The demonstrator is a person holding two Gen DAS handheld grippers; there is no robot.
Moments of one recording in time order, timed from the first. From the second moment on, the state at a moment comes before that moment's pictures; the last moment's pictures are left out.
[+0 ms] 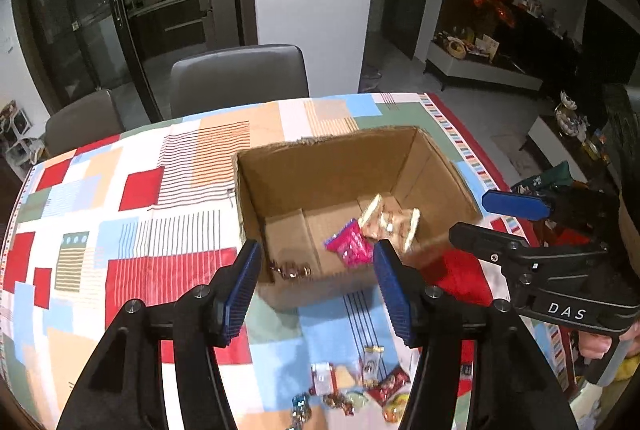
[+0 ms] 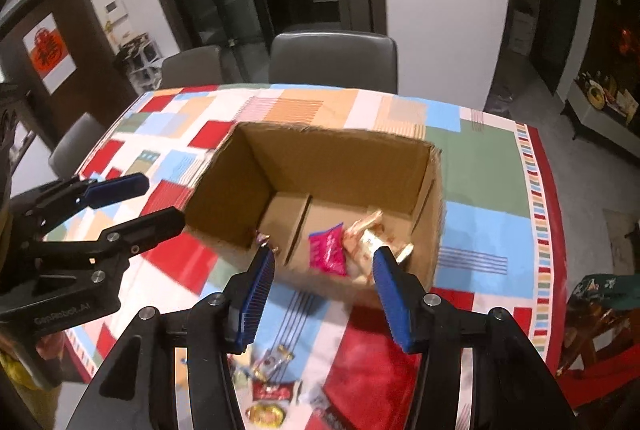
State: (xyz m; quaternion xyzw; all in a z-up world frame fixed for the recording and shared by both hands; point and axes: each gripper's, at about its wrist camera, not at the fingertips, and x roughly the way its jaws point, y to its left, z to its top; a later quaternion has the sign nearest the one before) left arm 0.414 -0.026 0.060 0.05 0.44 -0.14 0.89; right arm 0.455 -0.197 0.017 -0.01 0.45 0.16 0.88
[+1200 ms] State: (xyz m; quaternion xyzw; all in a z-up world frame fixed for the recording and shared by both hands) left arm 0.312 0.024 -0.033 0.08 0.54 -0.14 0.82; right arm 0.367 -0.135 -0.071 -0.04 0.57 0.22 0.80
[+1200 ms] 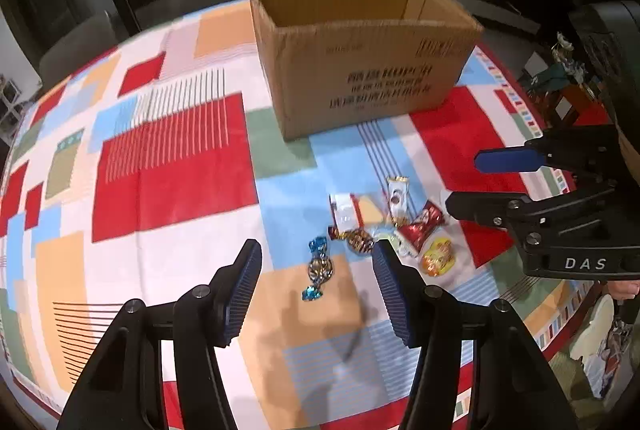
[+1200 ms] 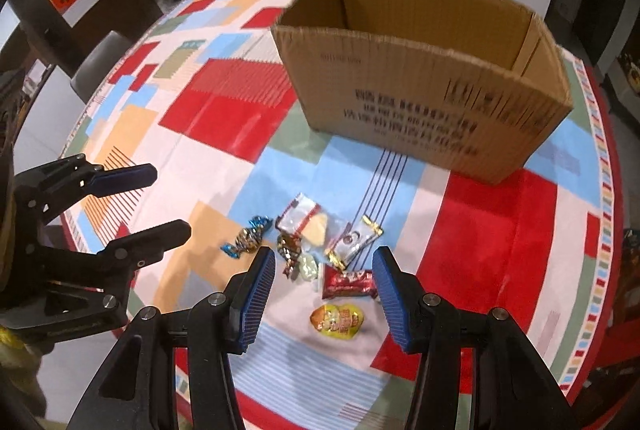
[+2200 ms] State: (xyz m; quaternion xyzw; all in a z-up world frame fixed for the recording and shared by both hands) left arm 0.331 0.021 -0.119 0.07 0.62 -0.13 0.77; right arm 0.385 -0.126 -0.162 -0.07 0.66 0.19 0.73
